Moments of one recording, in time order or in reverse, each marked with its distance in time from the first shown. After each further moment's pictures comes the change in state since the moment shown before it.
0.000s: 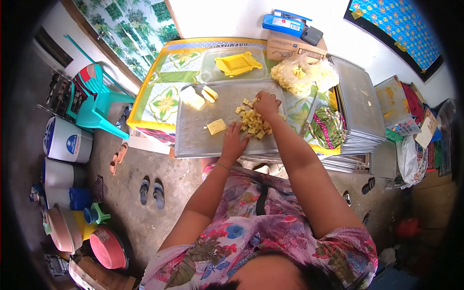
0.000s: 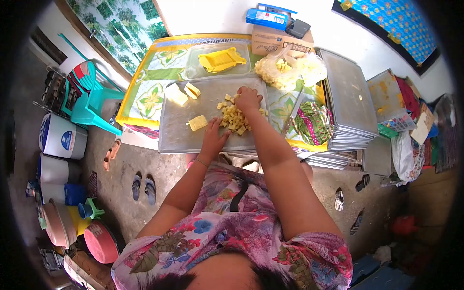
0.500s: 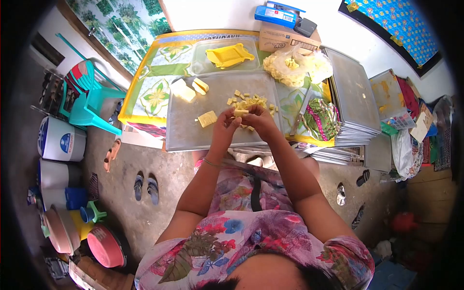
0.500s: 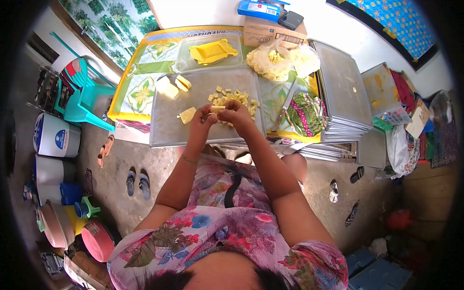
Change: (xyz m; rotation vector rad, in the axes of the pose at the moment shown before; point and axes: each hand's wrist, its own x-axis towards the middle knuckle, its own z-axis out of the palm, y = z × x) left_hand 0.012 0.050 -0.033 -1.021 0.053 -0.290; right_hand -0.109 0.002 -0.021 1.597 -0.397 0.084
